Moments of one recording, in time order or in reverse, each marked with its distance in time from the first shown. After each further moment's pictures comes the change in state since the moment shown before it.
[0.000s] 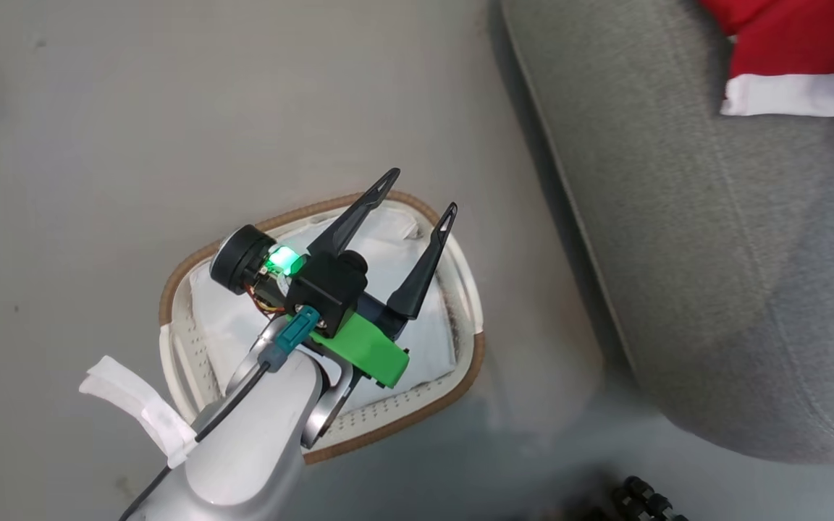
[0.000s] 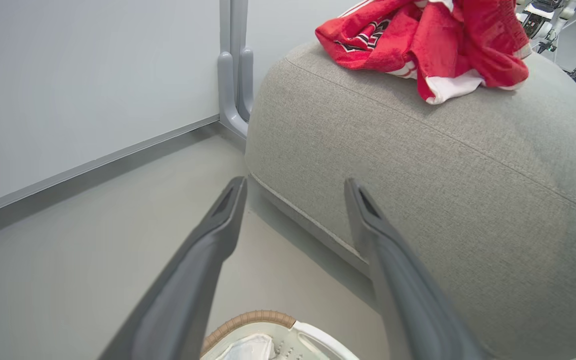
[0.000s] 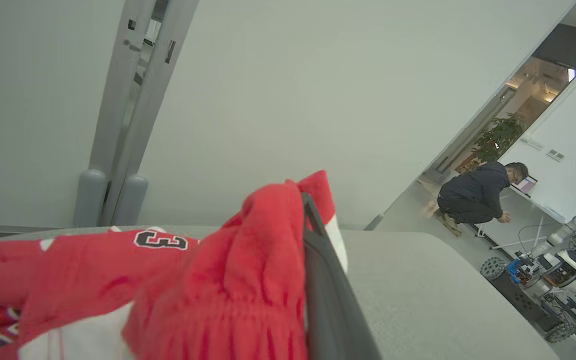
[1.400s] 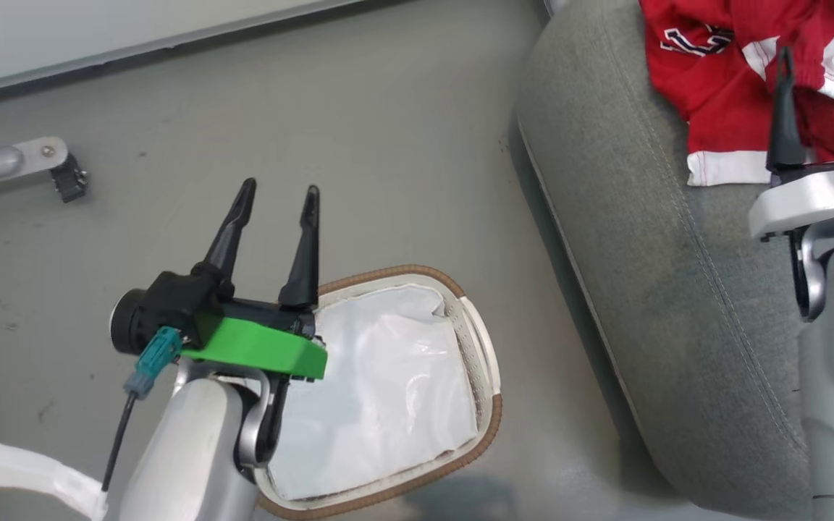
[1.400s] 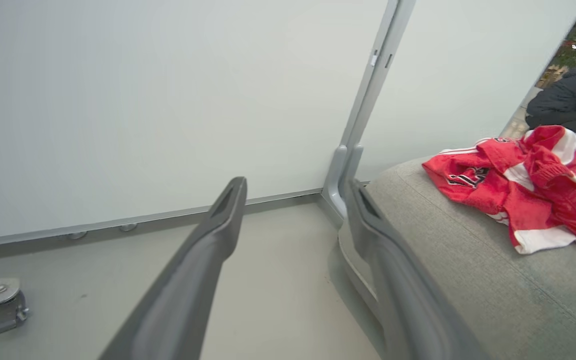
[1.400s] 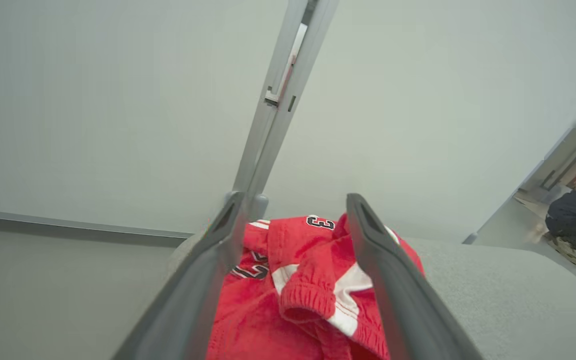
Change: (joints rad) left arm 0.180 -0.064 0.332 -0.078 -0.083 0.044 -0.002; right arm 0.420 0.165 0.201 -0.226 0.116 0.000 0.000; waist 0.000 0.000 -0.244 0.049
